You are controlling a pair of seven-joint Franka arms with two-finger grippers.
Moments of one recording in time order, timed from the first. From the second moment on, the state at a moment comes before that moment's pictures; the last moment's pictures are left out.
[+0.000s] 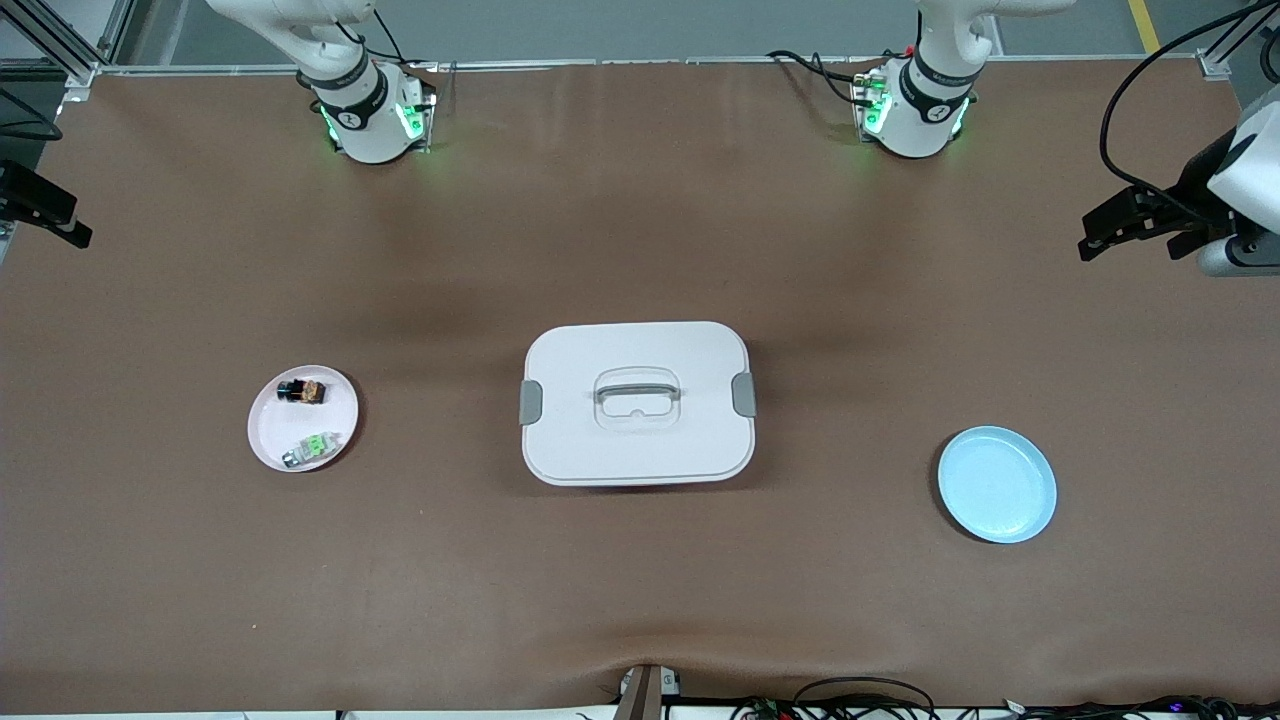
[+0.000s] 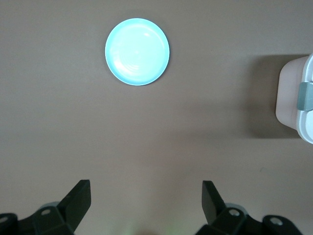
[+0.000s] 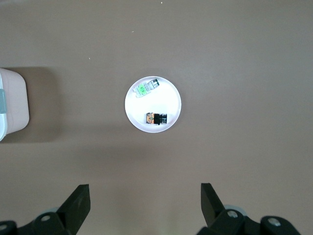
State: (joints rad) left arm -0.09 -0.05 0.04 -1.63 -0.01 1.55 -0.06; right arm -0.07 -0.04 -0.05 -1.52 0.02 1.49 -0.12
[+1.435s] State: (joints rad) left arm -0.09 -0.05 0.04 -1.63 -0.01 1.55 -0.06; right arm -0.10 0.13 -0.05 -1.53 0.02 1.61 -0.12
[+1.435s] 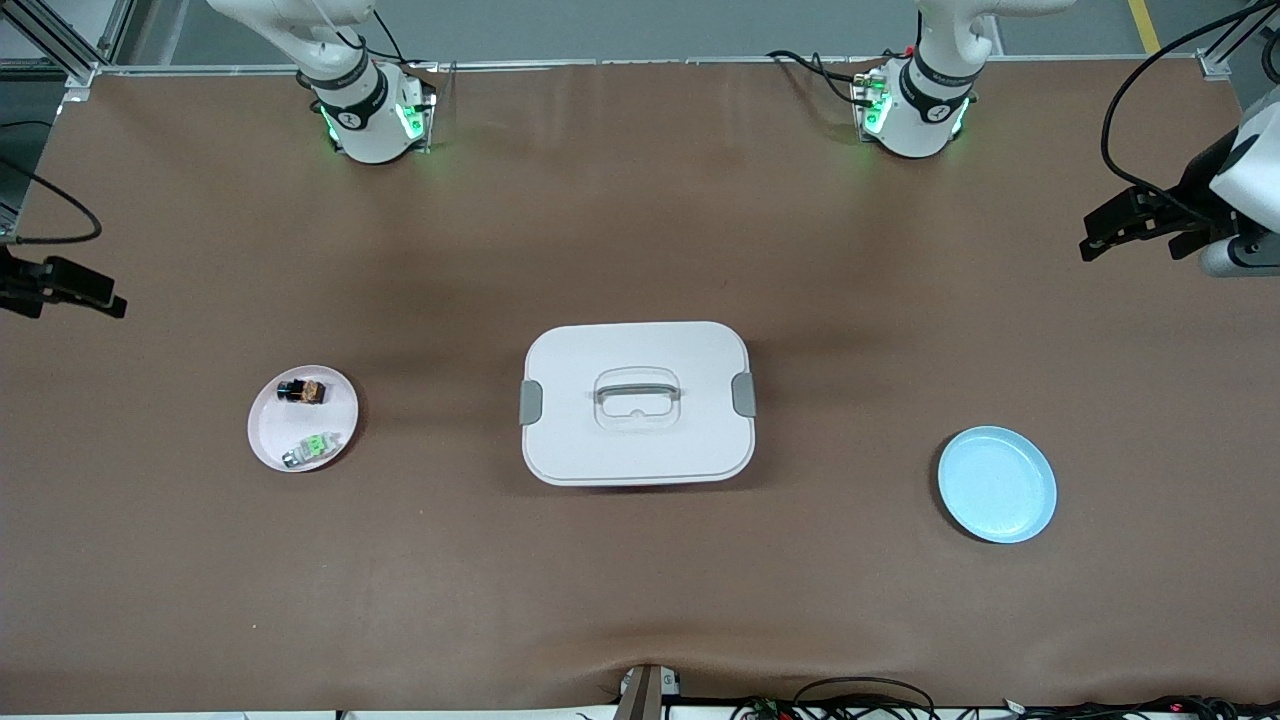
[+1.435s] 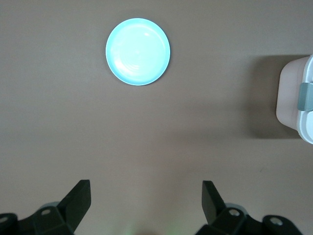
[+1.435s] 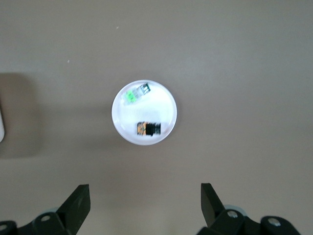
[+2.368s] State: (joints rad) left arm -0.09 -0.05 0.04 -1.63 -0.01 1.55 -0.06; right arm -0.10 0.17 -0.05 -1.61 0.03 1.72 -0.12
